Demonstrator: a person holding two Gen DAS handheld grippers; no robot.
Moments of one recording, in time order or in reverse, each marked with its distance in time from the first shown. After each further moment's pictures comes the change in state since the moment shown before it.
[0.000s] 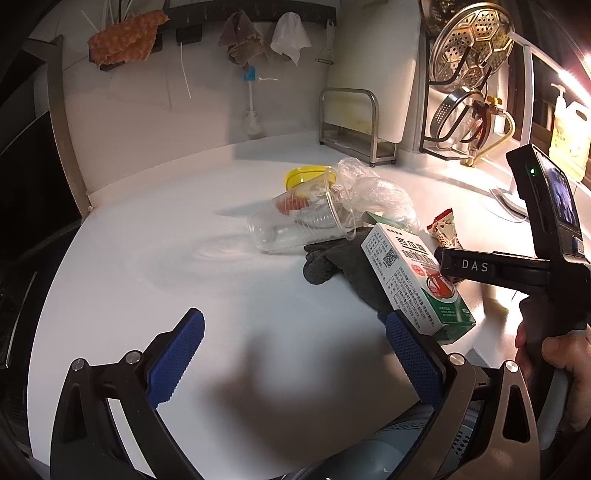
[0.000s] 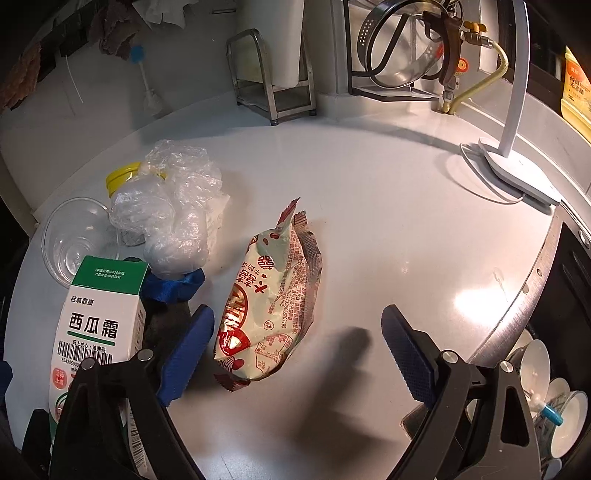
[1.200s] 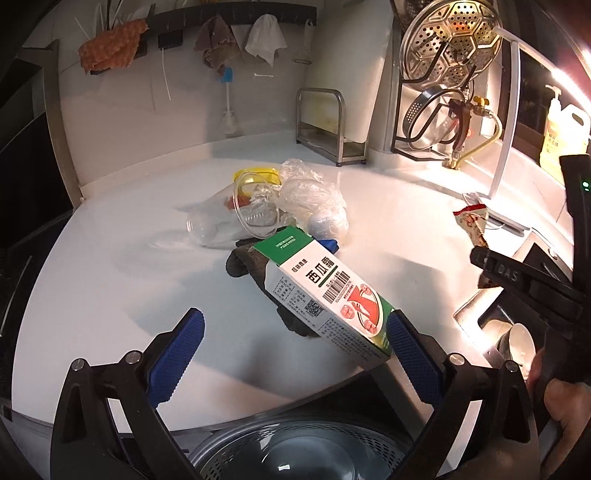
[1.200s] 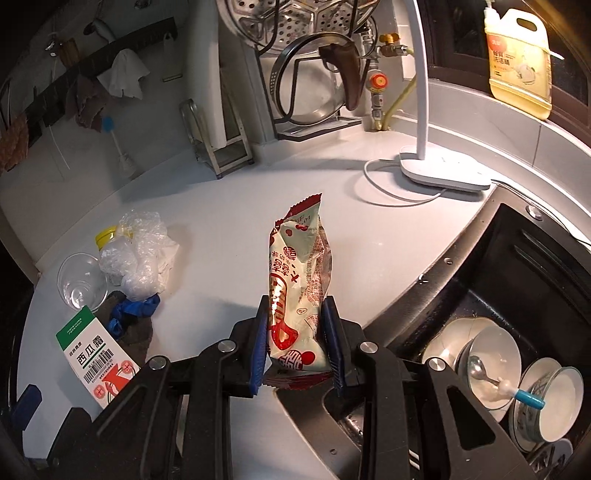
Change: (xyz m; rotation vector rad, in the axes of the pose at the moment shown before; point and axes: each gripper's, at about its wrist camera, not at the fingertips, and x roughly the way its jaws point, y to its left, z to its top) left arm -0.016 -0.083 0.007 -0.057 0.029 0.015; right arm -0.067 -0.084 -0.020 0.140 -0.155 -0.030
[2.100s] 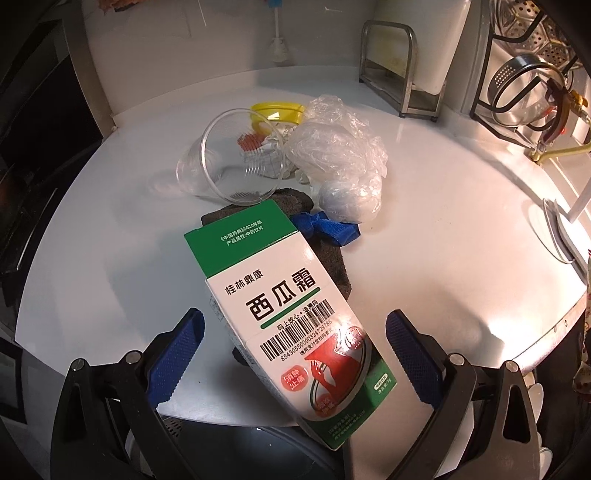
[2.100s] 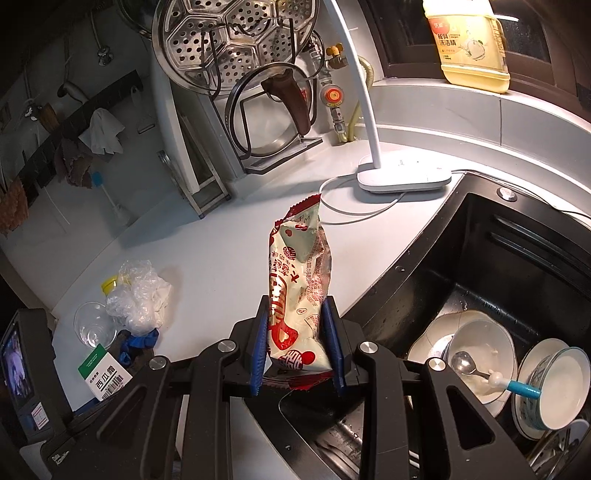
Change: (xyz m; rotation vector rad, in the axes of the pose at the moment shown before) left arm 0.079 -0.033 0.030 -0.210 0.291 0.230; right arm -0.026 -0.051 0.007 0.163 -0.054 0.057
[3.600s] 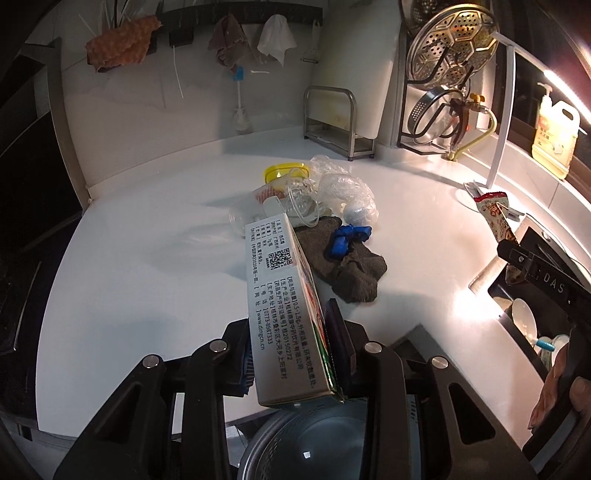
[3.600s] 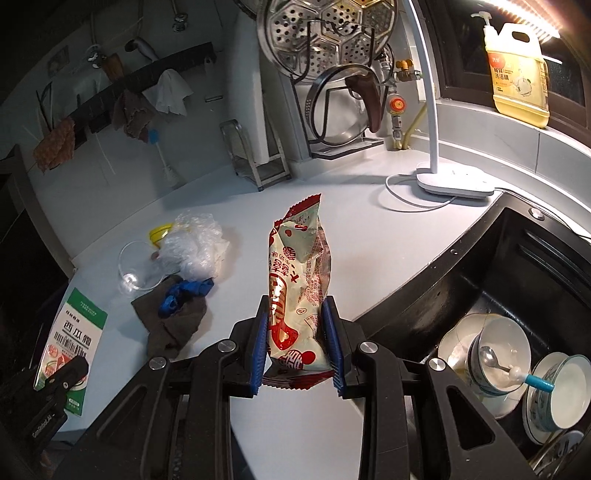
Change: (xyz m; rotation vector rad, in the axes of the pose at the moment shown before) left arm -0.073 0.130 -0.043 0.276 -0.273 -0.275; right arm -0.032 0.065 -0.057 -0.188 -0.021 0.087
